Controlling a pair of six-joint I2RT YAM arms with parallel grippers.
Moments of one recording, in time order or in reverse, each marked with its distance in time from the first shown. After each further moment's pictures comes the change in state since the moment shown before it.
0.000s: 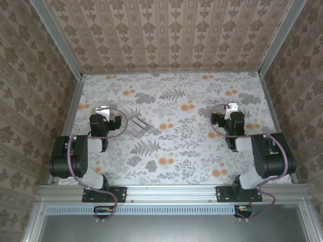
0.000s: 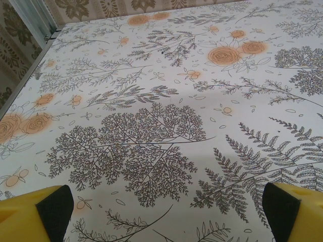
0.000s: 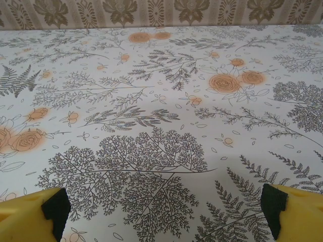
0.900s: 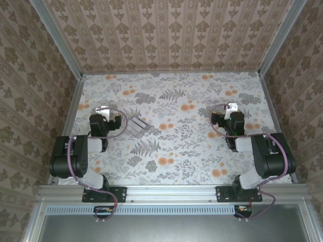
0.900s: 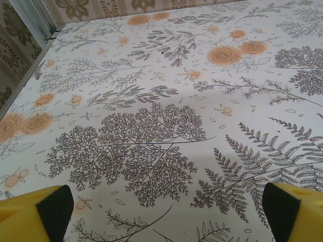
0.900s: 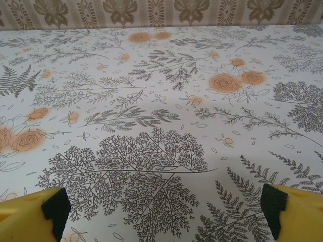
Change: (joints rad) left arm 0.001 0.000 0.000 0.000 0.000 0.000; right arm 0.000 0.000 0.000 0.000 0.001 0.000
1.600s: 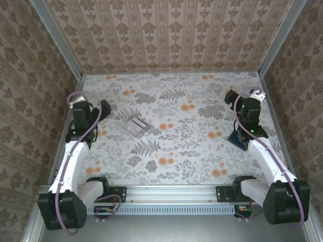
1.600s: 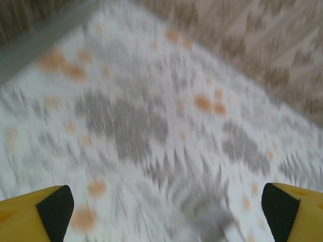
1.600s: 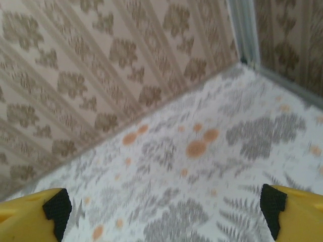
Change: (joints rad) left arm -0.039 -0.567 0.354 -1.125 -0.021 -0.688; right arm 0.006 -0.476 0.276 -0.688 0.189 0.492
